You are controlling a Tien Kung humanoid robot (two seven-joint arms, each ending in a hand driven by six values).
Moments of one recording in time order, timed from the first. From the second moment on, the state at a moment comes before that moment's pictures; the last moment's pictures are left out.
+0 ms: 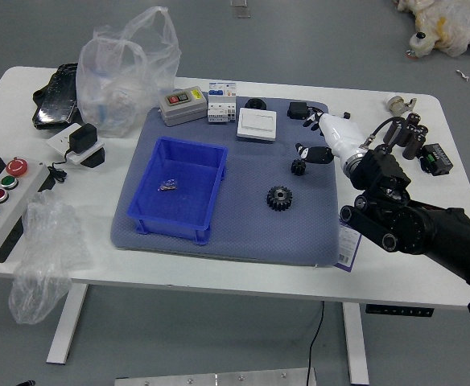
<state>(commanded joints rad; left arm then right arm) -0.16 0.18 -0.90 -0.31 0.82 0.07 0.26 0.87 -0.18 0.29 0.65 -1.45 -0.38 -0.20</state>
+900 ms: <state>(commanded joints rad) -0.16 0.19 -0.90 -0.31 0.82 0.07 0.26 0.88 -0.16 0.13 0.65 -1.34 -0.36 -0.22</state>
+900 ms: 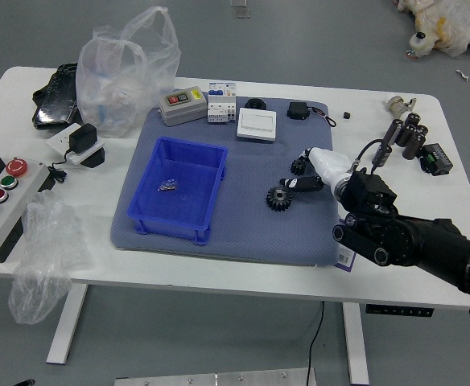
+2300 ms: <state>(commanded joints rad) -0.16 0.18 -0.90 -0.31 0.82 0.07 0.26 0.93 -0.18 0.21 0.97 -1.55 -0.42 -0.24</state>
